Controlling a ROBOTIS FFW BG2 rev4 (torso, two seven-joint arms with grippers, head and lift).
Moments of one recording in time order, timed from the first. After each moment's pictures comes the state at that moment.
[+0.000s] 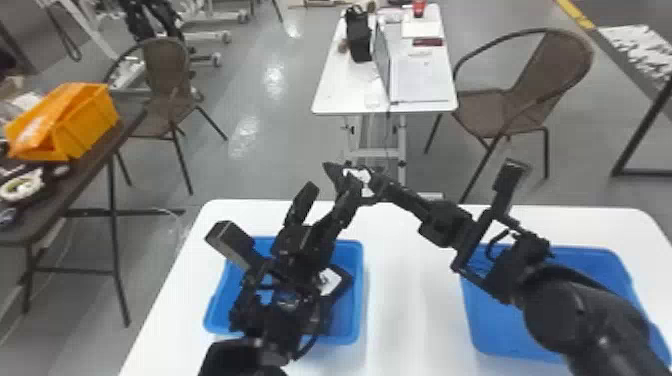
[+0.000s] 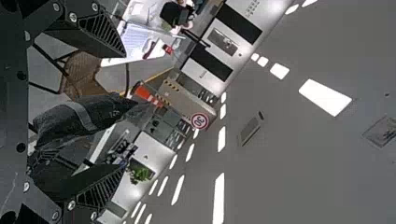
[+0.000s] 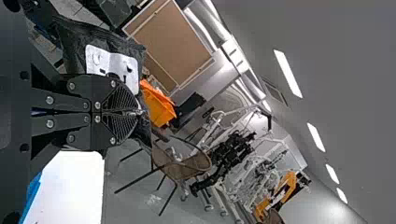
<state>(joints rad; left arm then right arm) 0.14 0.04 -0.16 -1.62 0.63 -0.19 -0.28 -0.25 -0.13 0.35 -1.33 -0.83 0.28 0.53</state>
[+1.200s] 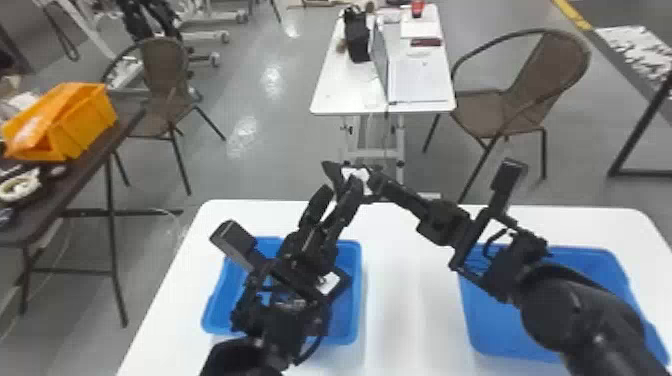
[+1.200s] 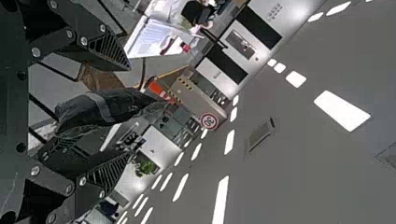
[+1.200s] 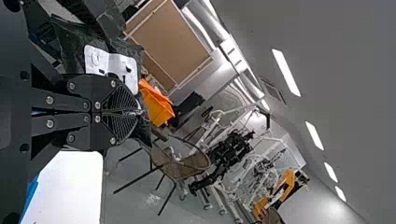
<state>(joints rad) 0.15 0.04 -0.16 -1.66 0.72 -0.06 -0.26 -0.25 -0.13 0.35 -1.32 -0.84 0.28 0.53</state>
